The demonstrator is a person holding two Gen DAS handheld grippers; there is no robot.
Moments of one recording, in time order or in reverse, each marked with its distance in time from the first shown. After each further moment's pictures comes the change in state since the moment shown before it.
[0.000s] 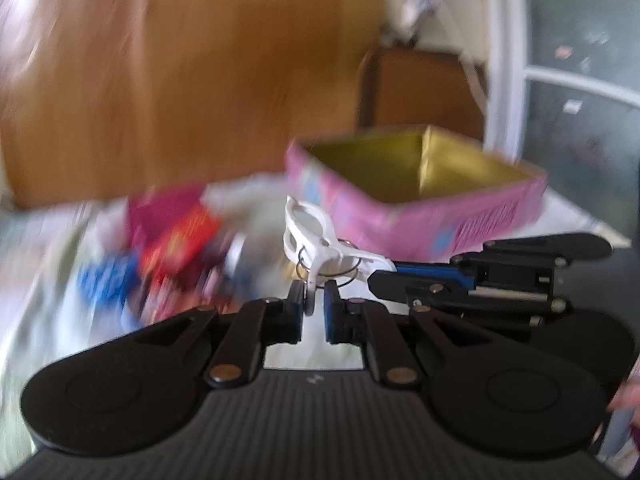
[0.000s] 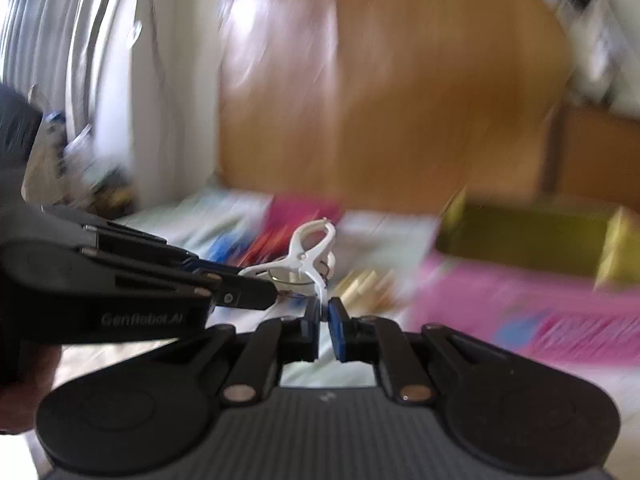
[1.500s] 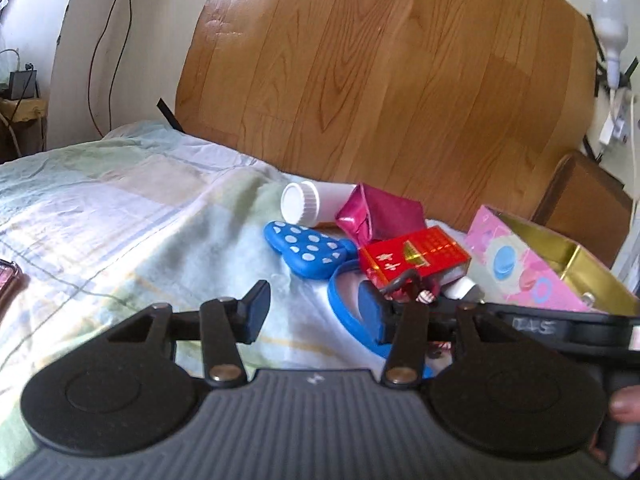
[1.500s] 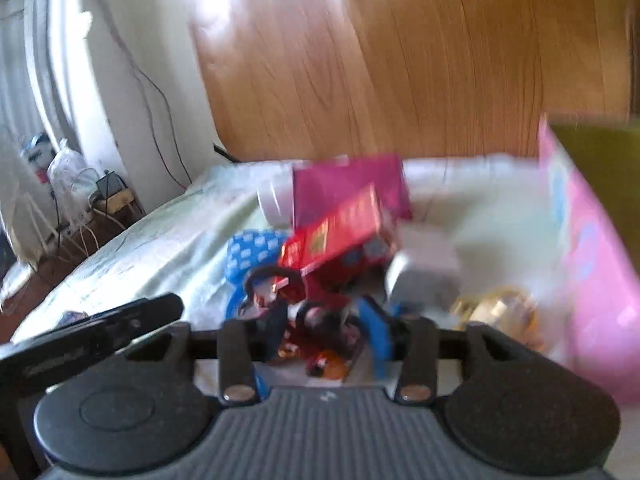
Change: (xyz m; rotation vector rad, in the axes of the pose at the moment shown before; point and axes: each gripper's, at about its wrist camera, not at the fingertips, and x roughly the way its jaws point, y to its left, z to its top) left arm -0.018 0.136 -0.062 -0.492 -0.085 0.342; right arm 0.146 0.028 0.033 0.249 0.261 0.162
